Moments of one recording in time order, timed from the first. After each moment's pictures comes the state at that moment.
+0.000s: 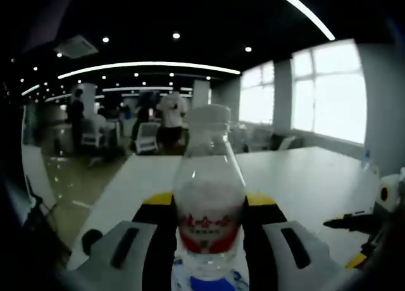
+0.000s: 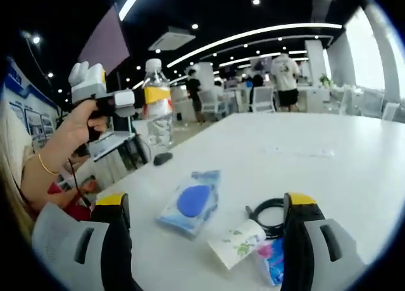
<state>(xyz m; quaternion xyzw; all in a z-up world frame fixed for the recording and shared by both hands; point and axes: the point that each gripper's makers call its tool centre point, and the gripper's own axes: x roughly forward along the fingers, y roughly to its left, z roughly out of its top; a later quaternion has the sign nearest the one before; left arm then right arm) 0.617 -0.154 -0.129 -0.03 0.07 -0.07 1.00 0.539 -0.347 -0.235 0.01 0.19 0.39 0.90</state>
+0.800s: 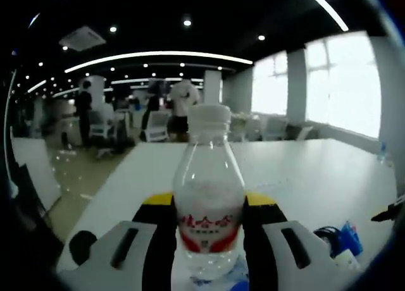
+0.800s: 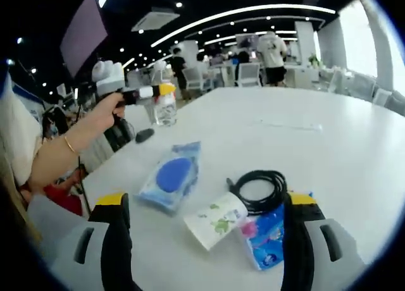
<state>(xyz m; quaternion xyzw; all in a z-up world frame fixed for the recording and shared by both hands) 0.711 -0.111 -0.217 -0.02 0.09 -0.03 0.99 0.547 -0.369 -0.280 -0.01 0.27 0.36 0.89</state>
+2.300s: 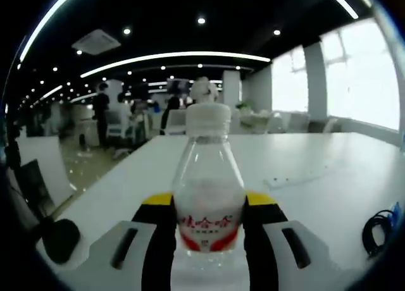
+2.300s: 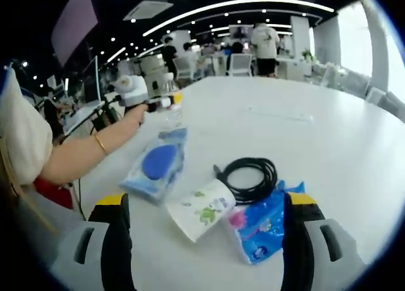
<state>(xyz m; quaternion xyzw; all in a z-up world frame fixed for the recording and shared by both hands) 0.766 -0.076 -0.303 0.00 0.08 0.04 1.00 0.551 -0.379 -0.305 -0.04 0.30 0.33 0.90</state>
